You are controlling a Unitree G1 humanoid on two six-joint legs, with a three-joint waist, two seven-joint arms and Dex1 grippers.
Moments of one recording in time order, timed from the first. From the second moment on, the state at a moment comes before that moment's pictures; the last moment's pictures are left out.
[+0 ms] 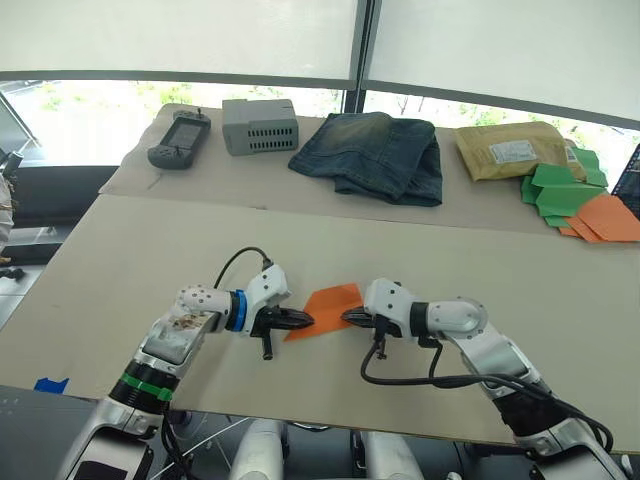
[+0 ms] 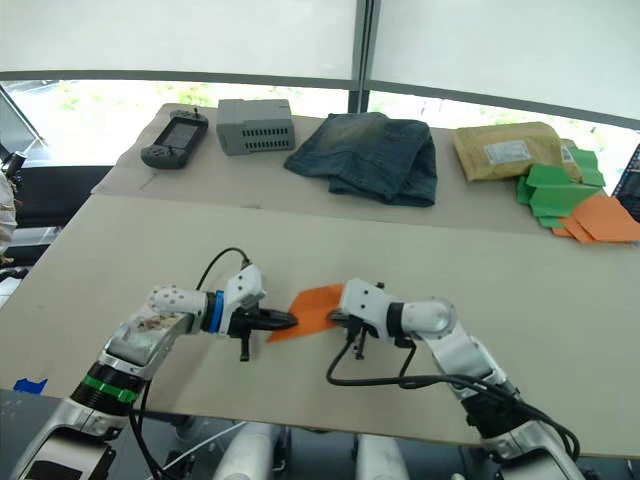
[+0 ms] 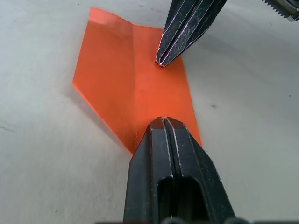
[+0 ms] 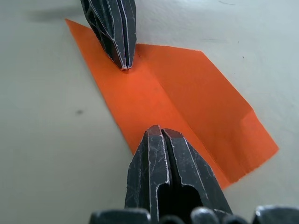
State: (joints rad) left arm -0.38 0.56 -0.26 -0.02 -0.23 0.49 -1.12; right arm -0.34 -0.54 0.34 -0.11 0.02 0.25 0.93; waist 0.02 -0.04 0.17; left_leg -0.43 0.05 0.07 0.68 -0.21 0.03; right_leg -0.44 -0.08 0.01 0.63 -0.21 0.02
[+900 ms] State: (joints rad) left arm -0.20 0.56 -0.27 -0.25 -0.23 0.52 -0.93; right arm -0.71 -0.58 0.28 0.31 0.20 0.57 1.21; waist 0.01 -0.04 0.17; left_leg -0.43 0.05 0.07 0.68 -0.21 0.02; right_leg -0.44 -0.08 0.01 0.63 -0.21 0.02
